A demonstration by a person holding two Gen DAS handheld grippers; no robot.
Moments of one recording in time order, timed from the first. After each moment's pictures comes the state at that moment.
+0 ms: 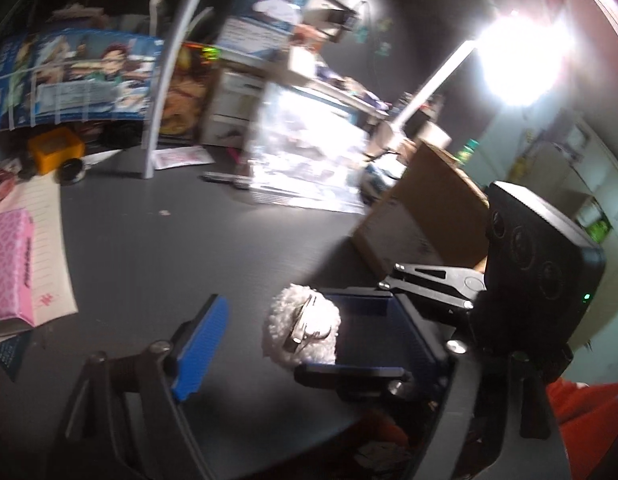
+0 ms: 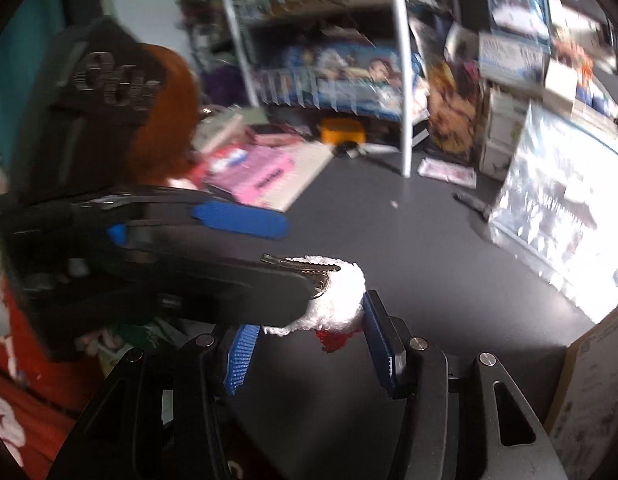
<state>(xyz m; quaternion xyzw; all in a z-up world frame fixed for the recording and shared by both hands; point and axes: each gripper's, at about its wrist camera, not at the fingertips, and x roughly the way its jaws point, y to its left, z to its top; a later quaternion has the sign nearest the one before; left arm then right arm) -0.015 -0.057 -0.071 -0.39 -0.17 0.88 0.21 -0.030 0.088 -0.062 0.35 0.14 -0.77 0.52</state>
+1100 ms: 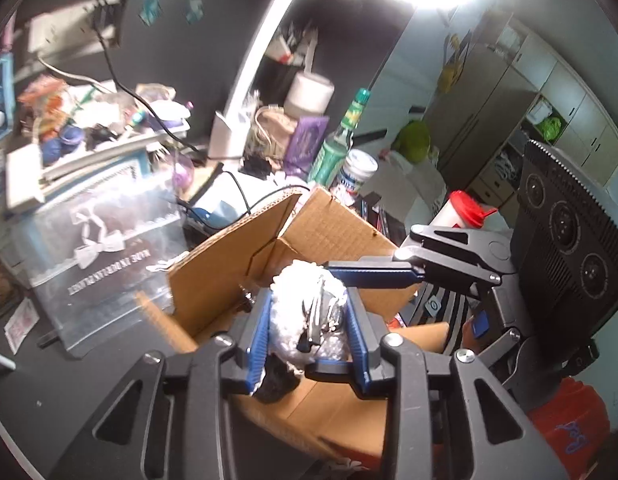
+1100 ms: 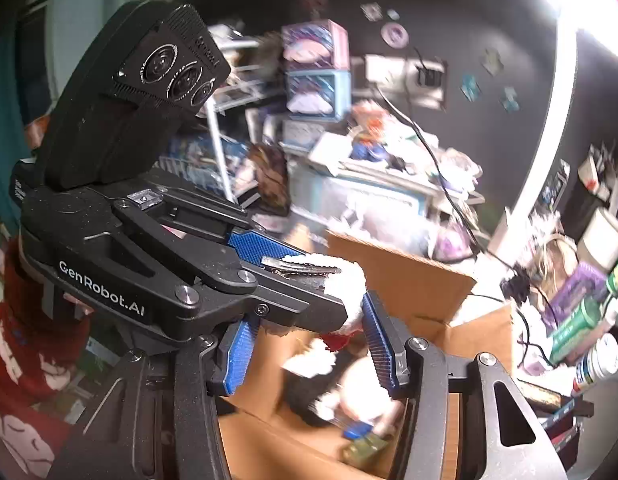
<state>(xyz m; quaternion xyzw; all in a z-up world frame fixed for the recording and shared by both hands) -0.158 0.172 0.032 -0.45 -0.03 0.82 0.36 -0.127 0.288 0.050 0.34 0.12 -0.85 0.38</state>
